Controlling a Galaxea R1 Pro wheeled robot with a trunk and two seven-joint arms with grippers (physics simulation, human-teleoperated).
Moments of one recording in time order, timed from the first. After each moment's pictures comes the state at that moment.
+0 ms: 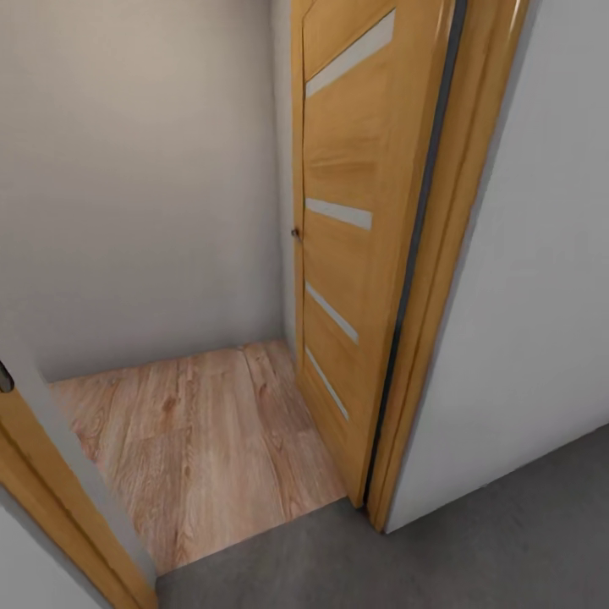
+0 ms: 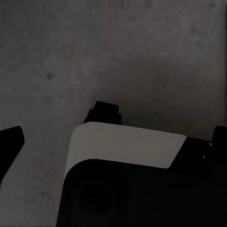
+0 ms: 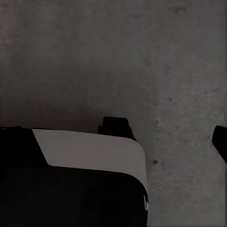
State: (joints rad) left arm -0.30 -0.02 0.00 0.00 0.19 0.04 0.12; right arm -0.27 0.06 0.63 0.03 -0.53 -0.07 -0.12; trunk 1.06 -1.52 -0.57
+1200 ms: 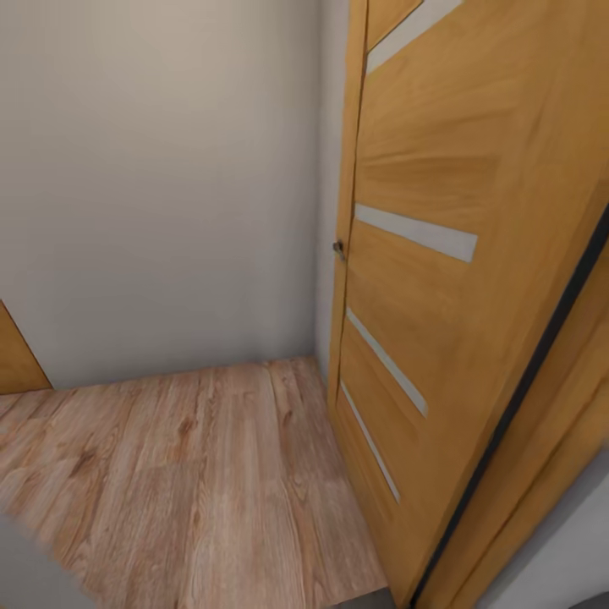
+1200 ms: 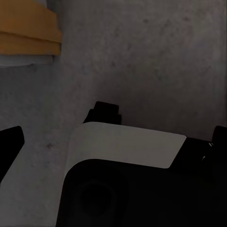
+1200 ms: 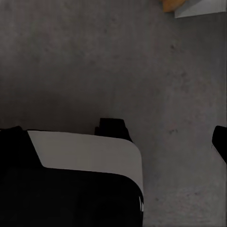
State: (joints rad) left arm -0.30 -0.02 0.00 0.00 0.20 0.04 0.12; right arm -0.27 0.05 0.63 0.03 -0.53 -0.08 -0.12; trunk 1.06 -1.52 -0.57
